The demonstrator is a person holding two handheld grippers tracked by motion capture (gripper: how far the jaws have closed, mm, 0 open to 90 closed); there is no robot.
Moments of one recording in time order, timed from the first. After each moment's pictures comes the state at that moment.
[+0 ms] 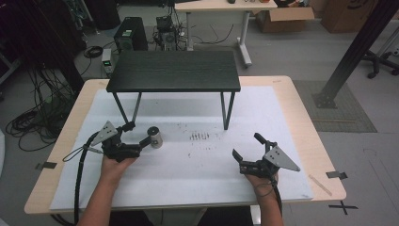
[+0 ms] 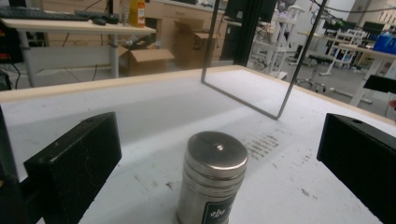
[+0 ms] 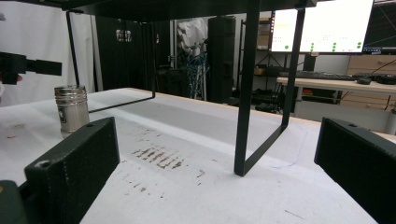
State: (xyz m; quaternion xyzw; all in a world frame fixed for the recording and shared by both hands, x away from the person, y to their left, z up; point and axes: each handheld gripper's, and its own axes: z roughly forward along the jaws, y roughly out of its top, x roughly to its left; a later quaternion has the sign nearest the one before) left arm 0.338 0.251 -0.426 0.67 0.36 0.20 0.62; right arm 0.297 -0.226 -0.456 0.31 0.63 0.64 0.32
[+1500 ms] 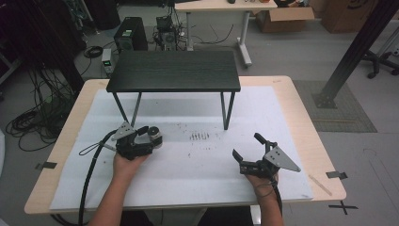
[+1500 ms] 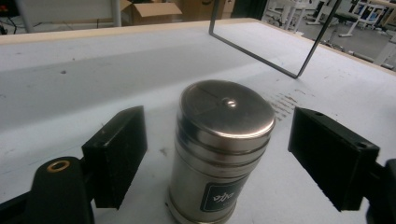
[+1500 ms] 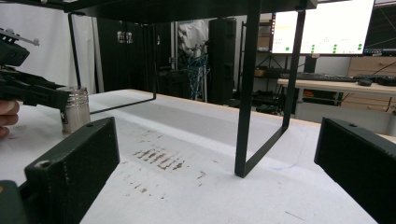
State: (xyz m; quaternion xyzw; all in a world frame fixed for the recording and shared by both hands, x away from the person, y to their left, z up) left arm 0.354 0.224 -0.445 0.72 0.39 0.18 0.55; right arm 0.296 -0.226 -0.456 0.31 0.63 0.64 0.32
